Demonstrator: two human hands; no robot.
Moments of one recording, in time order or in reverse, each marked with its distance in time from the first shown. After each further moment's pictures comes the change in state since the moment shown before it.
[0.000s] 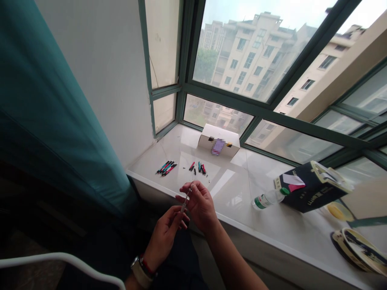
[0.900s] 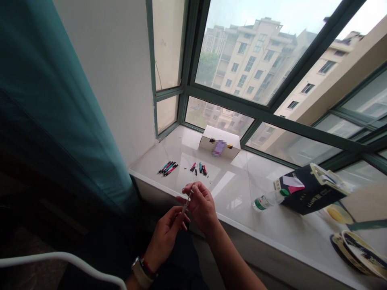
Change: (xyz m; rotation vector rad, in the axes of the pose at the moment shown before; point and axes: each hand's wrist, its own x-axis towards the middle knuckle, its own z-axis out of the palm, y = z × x) left_hand -0.009 0.007 -0.003 -0.010 0.031 0.013; right_hand -0.008 0.004 0.009 -0.041 0.009 -0.024
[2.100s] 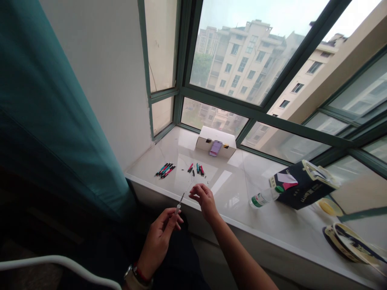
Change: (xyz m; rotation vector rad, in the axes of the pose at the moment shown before) left_hand -0.003 -0.002 -0.014 0.040 0.070 0.000; right_hand 0.033 0.023 -0.101 -0.435 0.157 -0.057
